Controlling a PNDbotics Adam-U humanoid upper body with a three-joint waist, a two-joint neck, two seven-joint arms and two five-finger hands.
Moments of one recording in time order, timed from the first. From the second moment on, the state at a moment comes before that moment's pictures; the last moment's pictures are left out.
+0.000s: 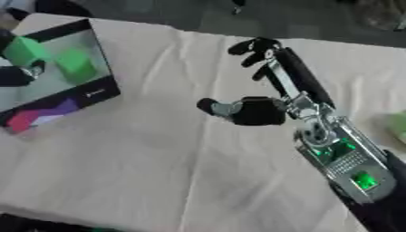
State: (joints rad) left arm -0.58 0.68 -0.22 -1.35 -0.54 0.43 0.10; right arm -0.51 -0.53 0.50 -1.98 0.29 0.43 -0.10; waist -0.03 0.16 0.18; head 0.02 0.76
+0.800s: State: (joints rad) left arm -0.58 0.67 -0.21 -1.34 -0.59 0.42 0.11; right arm -0.50 -0.53 0.48 -1.98 0.29 0.44 -0.13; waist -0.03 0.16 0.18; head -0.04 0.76
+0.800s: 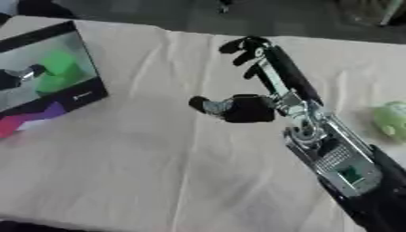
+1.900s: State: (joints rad) left arm -0.50 0.67 -0.21 -1.67 -0.36 0.42 0.26; right arm -0.18 -0.73 0.19 -1.98 0.29 0.50 -0.27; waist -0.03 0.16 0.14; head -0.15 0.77
